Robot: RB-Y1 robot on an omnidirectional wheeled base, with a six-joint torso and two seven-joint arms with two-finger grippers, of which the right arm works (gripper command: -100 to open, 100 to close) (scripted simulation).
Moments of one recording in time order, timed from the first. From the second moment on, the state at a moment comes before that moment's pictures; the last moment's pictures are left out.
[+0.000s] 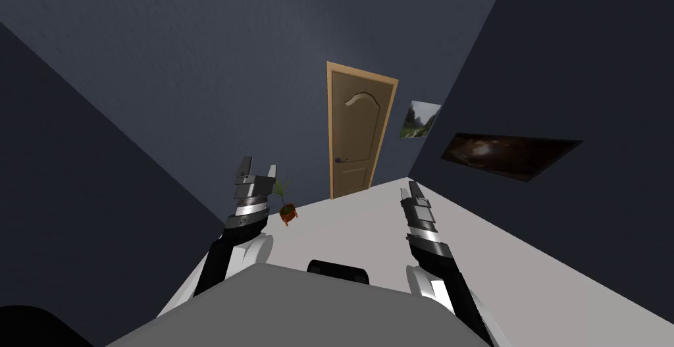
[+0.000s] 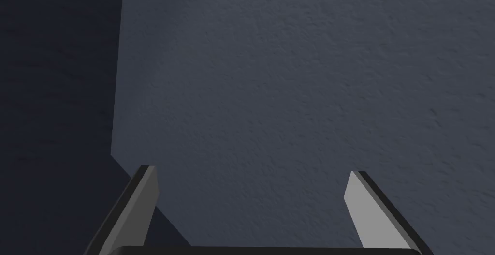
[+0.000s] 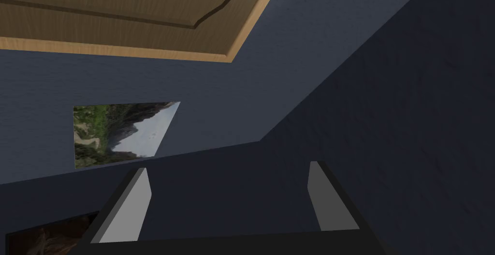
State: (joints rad) arm 0.54 -0.04 0.00 -2.21 0.02 -0.40 0.10
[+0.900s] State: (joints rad) arm 0.43 -0.06 -0.06 -1.99 0.06 -0.44 0.07
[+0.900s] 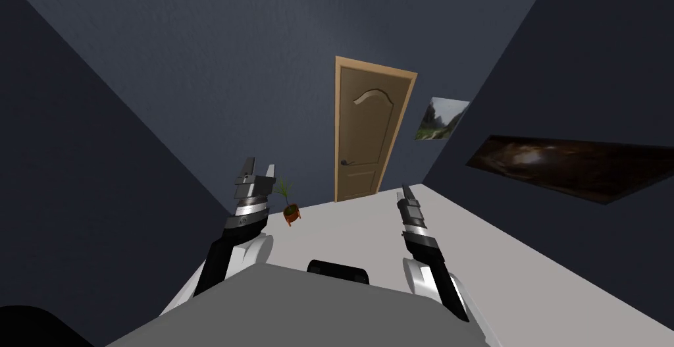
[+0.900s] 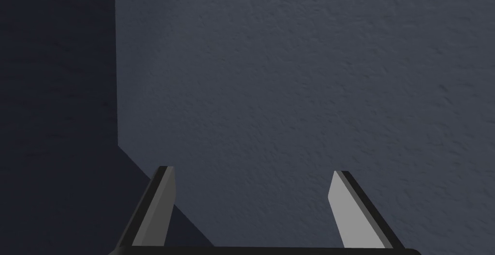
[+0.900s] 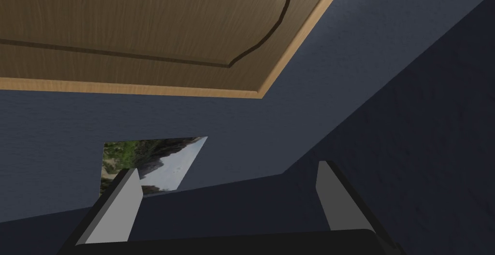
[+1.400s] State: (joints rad) arm 0.34 -0.08 -0.11 -1.84 0.09 -0.47 0.04
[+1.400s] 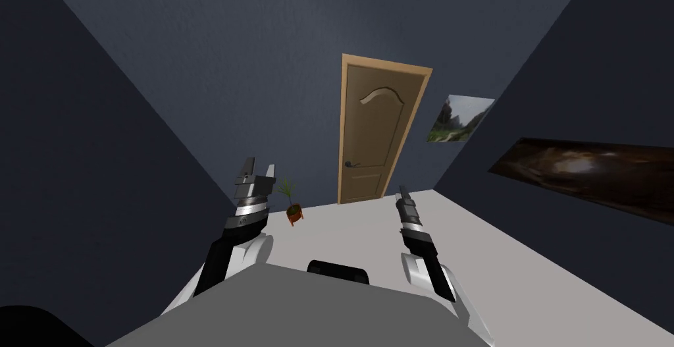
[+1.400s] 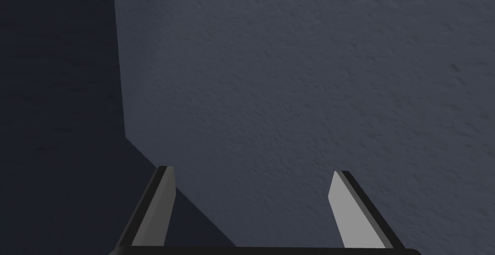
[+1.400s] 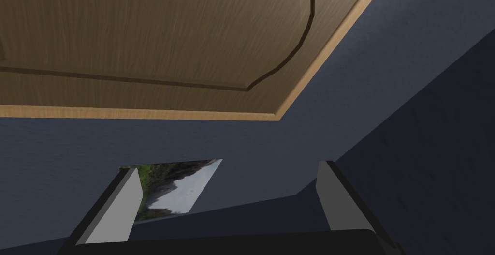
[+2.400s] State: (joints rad) arm 0.21 -0.09 -0.18 -1.57 0.14 -0.51 0.00
